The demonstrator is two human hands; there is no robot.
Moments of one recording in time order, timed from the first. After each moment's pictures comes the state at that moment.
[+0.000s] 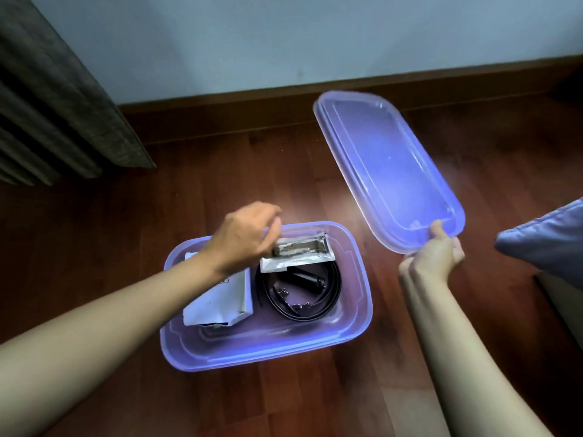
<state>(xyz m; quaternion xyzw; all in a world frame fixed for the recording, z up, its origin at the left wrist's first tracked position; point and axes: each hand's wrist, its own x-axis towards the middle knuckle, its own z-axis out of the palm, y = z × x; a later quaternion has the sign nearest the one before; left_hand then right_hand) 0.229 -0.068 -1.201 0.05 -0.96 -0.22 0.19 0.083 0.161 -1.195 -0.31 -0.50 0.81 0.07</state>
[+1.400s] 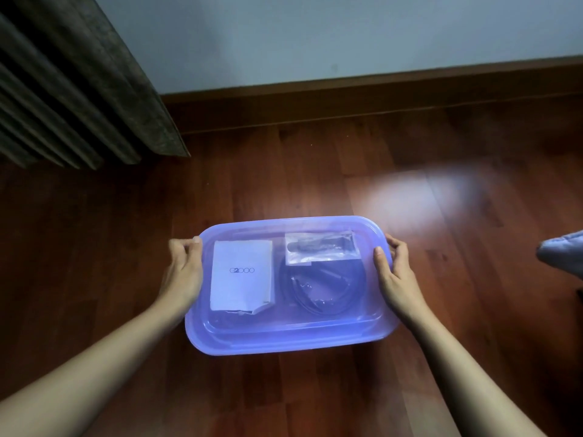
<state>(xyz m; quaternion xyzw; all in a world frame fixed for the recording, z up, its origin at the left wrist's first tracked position) 0.346 -0.088 -1.206 0.56 -0.69 -0.45 0.06 0.153 0.161 -1.214 0.10 -0.84 0.46 -0.27</state>
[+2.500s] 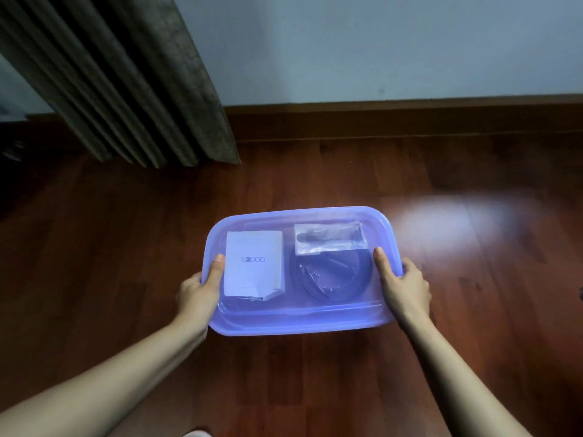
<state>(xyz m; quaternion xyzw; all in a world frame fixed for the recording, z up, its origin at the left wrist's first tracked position) 0.396 -0.085 -1.211 0.65 -0.55 -0.50 0.15 0.164 0.119 -1.207 0.05 -0.90 0.37 -0.23</state>
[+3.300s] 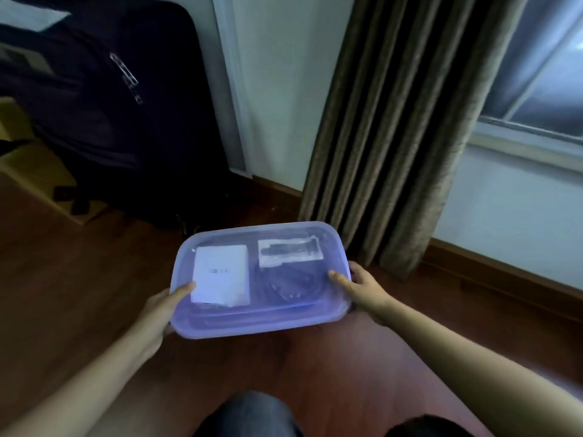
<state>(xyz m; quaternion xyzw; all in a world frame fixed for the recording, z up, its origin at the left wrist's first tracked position) 0.682 -0.283 -1.058 0.67 -0.35 -0.58 0.31 0.330 -0.219 -1.067 0.36 -0.68 0.37 -0.53</state>
